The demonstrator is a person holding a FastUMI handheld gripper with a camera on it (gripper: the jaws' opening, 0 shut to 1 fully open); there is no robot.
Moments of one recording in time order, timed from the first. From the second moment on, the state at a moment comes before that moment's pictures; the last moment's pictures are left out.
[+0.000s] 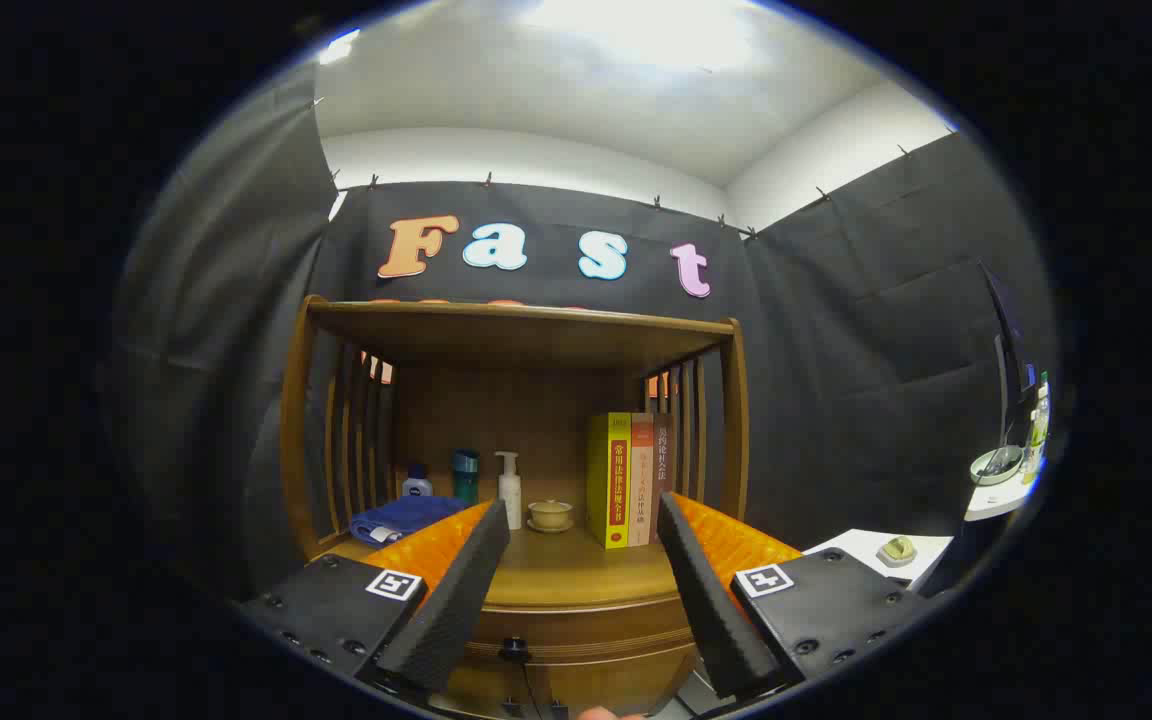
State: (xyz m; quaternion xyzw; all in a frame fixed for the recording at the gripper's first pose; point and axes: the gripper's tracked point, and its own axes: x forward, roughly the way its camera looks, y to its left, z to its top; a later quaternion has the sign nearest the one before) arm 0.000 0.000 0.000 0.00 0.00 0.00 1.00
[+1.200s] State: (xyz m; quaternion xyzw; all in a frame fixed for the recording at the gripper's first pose) arm 0.009 0.000 -0.013 0.01 0.01 -0.01 1.00
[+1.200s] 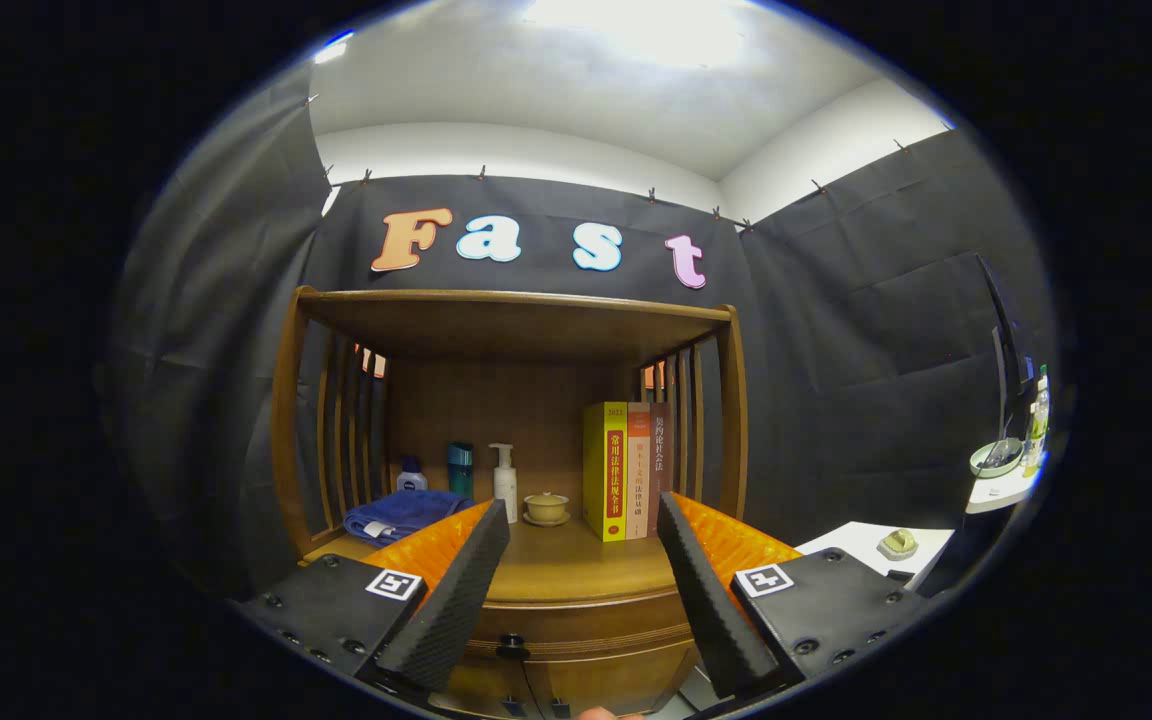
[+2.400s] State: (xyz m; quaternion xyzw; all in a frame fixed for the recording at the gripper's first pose) arm 0.015 0.067 -0.320 0.01 0.15 0.07 0.99
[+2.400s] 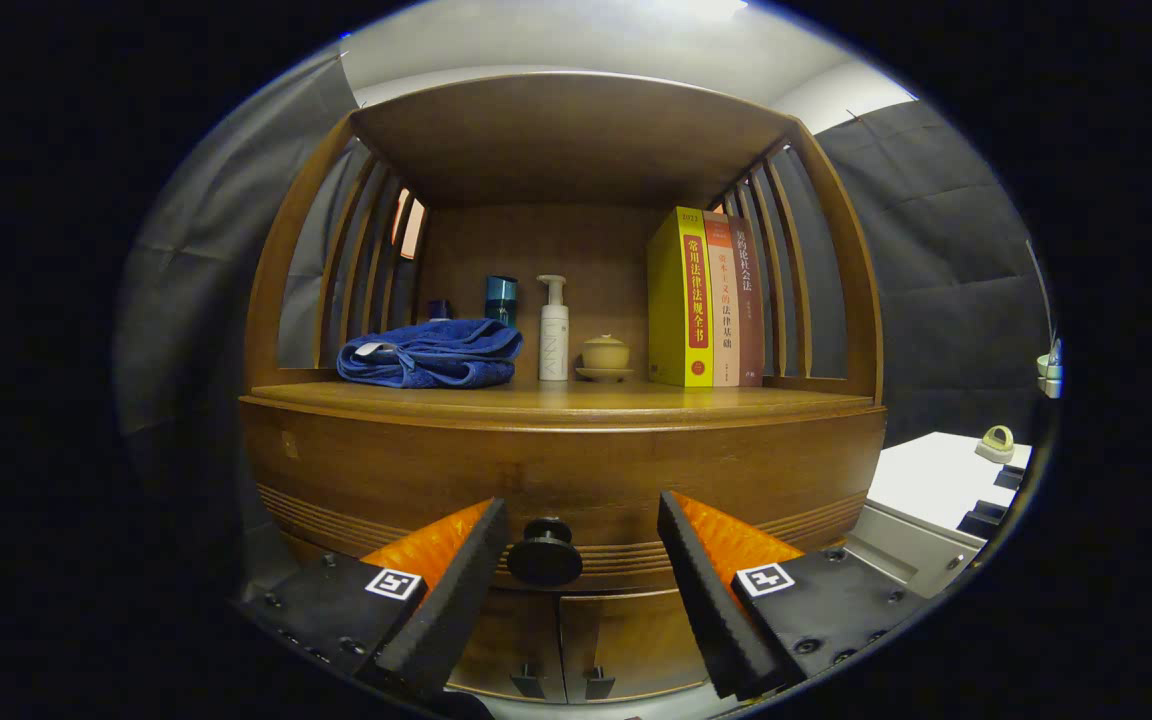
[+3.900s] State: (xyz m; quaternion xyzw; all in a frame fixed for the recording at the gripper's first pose) arm -0.024 0.080 -0.347 0.03 0.25 0.09 0.96
